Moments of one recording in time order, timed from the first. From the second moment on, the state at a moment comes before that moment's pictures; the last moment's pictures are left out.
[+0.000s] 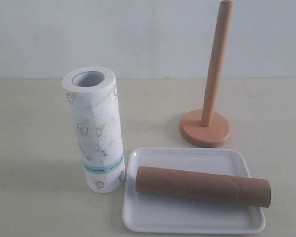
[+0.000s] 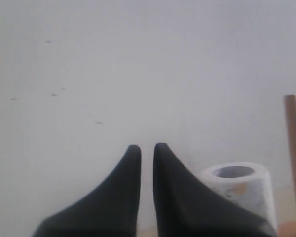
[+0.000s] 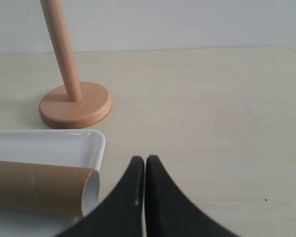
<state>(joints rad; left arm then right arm) 0.00 0.18 0.00 0.62 -0.55 -0.52 0.05 0.00 0.00 0.06 0.35 0.00</state>
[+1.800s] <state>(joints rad) 0.00 1.09 -0.10 0.86 -1.15 -0.61 0.05 0.00 0.00 0.06 0.35 0.00</state>
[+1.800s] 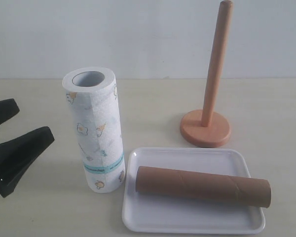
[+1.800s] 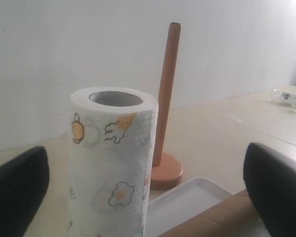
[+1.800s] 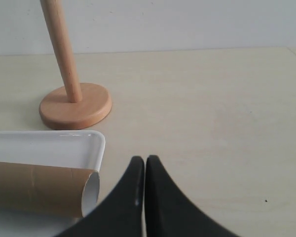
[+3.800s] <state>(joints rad) -0.11 1.77 -0.50 0.90 -1.21 -0.31 0.05 0.00 0.00 0.06 0.35 0.00</state>
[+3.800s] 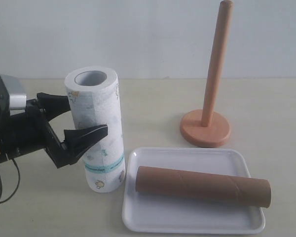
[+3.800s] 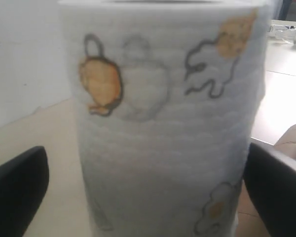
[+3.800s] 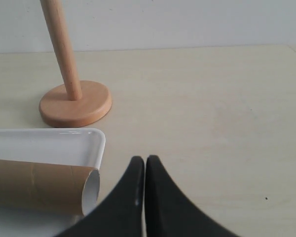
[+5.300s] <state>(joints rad) -0.18 1.85 -0.64 0.99 -1.19 -0.48 0.05 0.00 0.00 0.06 0.35 0.00</state>
